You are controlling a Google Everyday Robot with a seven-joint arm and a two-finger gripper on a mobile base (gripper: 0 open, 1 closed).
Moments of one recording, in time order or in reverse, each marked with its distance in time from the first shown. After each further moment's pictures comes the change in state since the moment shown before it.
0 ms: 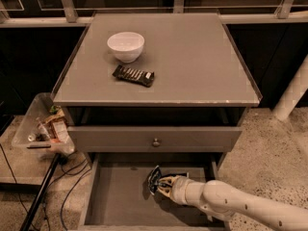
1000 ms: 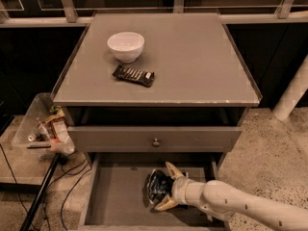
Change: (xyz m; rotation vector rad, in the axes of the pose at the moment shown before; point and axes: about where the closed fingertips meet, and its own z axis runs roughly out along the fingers) arm 0.000 0.000 0.000 0.000 0.000 0.000
